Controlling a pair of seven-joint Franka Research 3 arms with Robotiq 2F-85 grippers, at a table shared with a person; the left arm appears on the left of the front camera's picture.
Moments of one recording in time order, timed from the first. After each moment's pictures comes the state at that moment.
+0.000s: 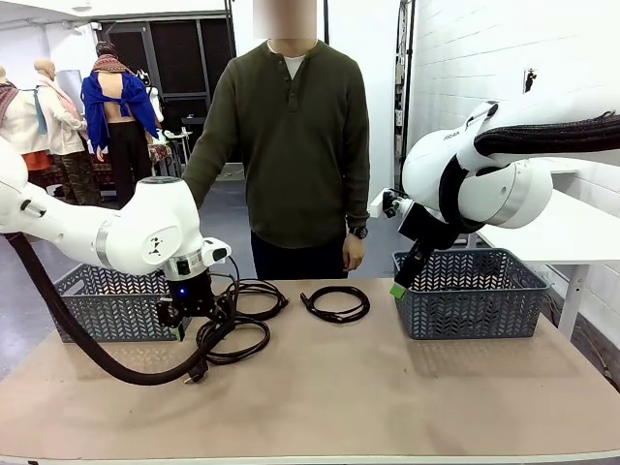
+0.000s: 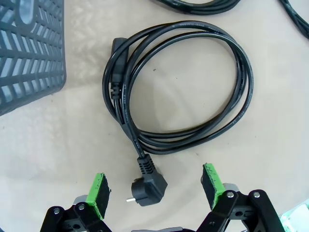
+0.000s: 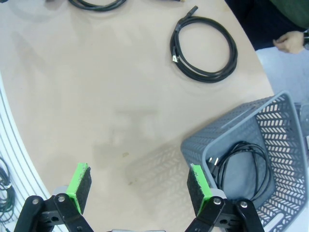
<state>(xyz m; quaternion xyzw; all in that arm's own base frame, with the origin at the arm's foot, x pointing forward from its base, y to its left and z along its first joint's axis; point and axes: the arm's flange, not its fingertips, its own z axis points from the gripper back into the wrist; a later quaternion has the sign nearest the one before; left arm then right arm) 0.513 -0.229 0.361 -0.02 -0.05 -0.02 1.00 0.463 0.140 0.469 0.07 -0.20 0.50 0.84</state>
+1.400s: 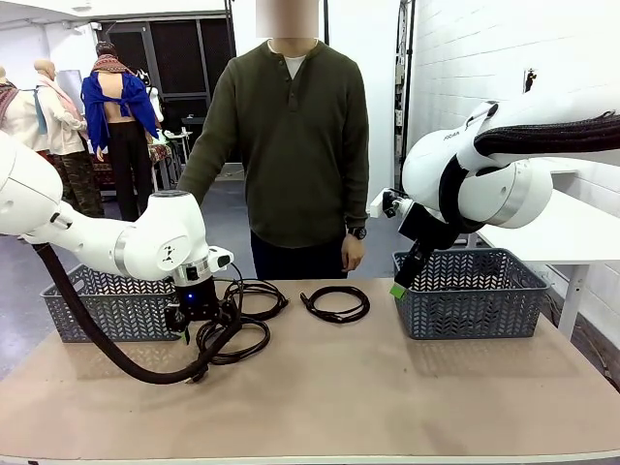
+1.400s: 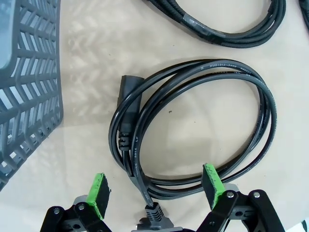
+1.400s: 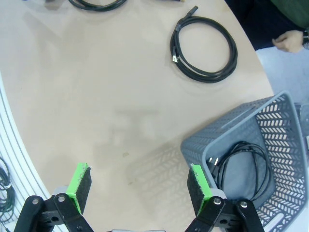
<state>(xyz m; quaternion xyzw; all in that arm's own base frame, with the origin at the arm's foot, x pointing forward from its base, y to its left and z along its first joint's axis) 0.556 -0.223 0.326 -0.02 -0.04 0.01 1.00 0.463 0.140 0.469 0.07 -0.20 0.50 0.84</state>
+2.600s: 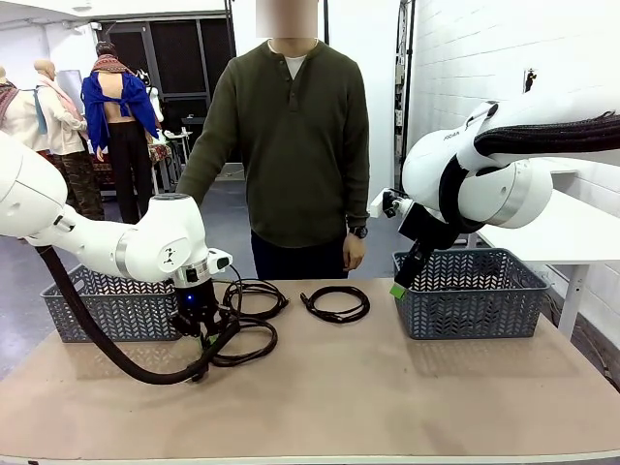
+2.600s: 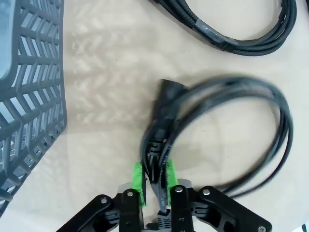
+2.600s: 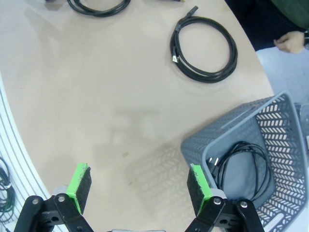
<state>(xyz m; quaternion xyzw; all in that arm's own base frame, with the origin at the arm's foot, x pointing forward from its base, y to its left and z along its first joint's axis) 0.562 -0.219 0.319 -0.02 -0.04 0.01 1.00 0.463 0.140 0.469 0.07 -0.20 0.50 0.84</state>
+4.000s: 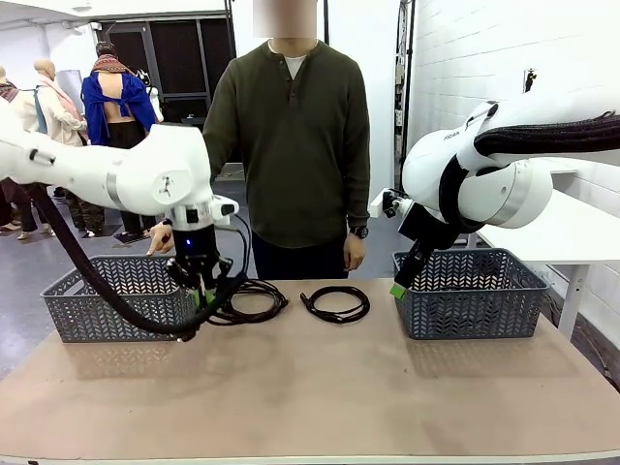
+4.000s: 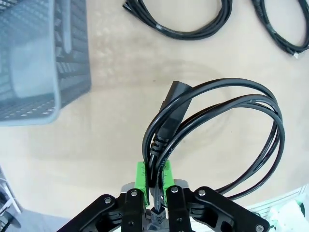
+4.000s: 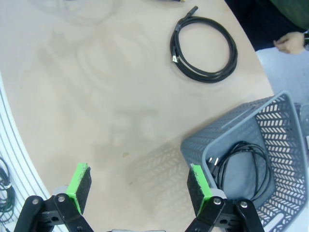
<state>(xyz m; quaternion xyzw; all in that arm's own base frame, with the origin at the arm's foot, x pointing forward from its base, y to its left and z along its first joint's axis) 0.540 -0.244 0.456 0.01 -0.04 -0.01 1.00 0.463 0.140 0.469 0.07 -0.20 0.50 0.84</state>
